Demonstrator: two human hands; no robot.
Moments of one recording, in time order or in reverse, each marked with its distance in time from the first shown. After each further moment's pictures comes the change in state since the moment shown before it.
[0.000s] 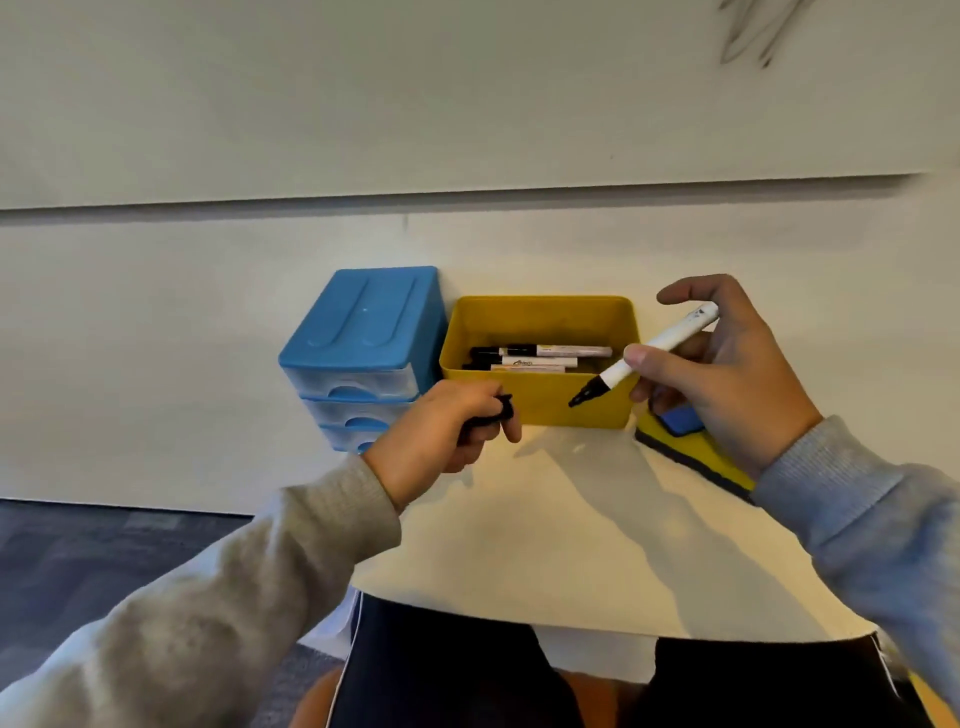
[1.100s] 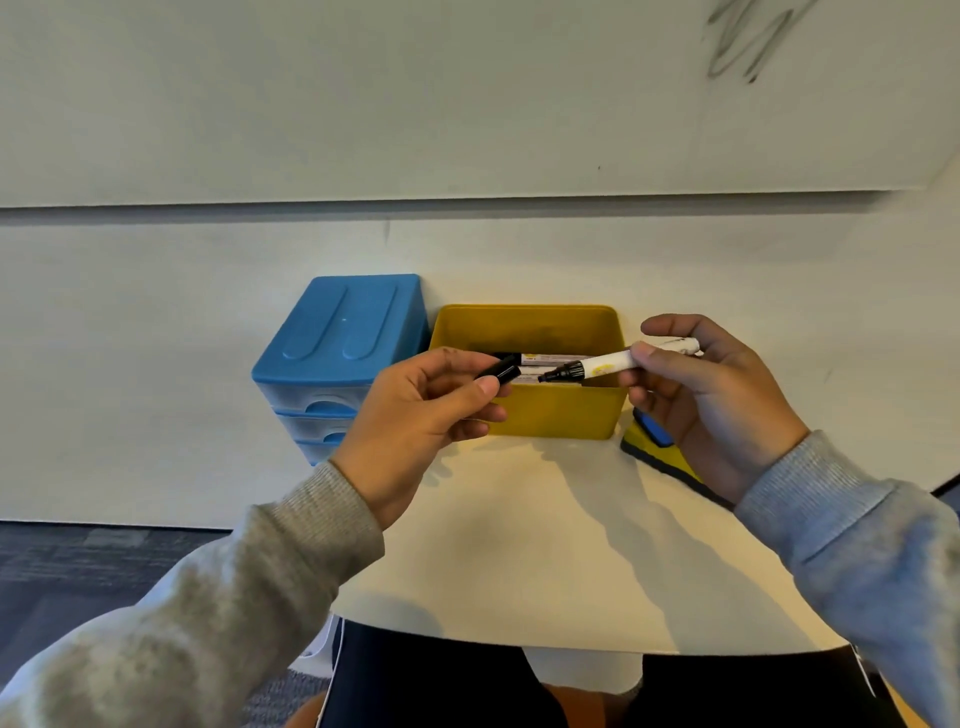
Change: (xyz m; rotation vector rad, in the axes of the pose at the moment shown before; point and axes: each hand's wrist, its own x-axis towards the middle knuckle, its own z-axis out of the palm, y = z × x) left_hand 0.009 0.003 -0.004 -0.294 0.191 0.120; right_hand 0.001 -0.002 0.005 0.456 0.099 0.270
